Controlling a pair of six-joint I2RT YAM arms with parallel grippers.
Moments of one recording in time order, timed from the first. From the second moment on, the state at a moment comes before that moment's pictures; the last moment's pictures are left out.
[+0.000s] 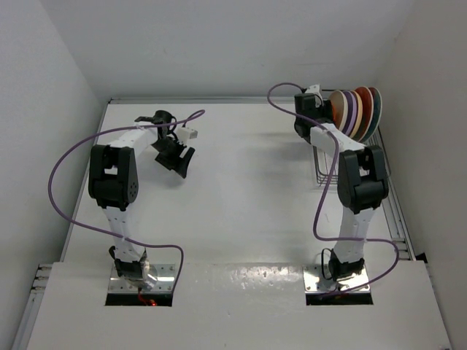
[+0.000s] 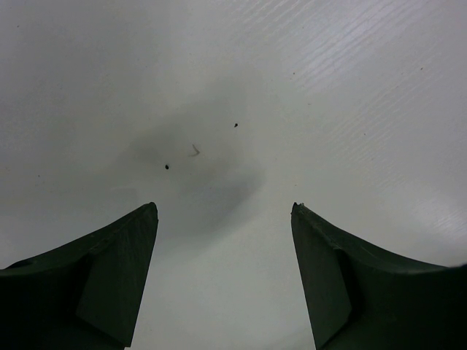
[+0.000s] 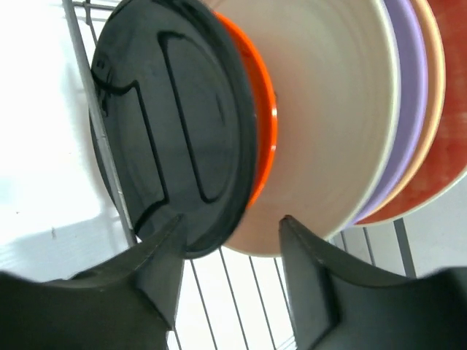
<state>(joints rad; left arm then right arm) -0.10 1.99 1.50 -0.88 0.30 0.44 0.20 2.00 1.43 -0.10 0.82 -0.17</state>
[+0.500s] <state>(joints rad) -0.10 1.99 1.50 -0.88 0.30 0.44 0.05 1.36 1.23 -0.24 0.32 0.02</state>
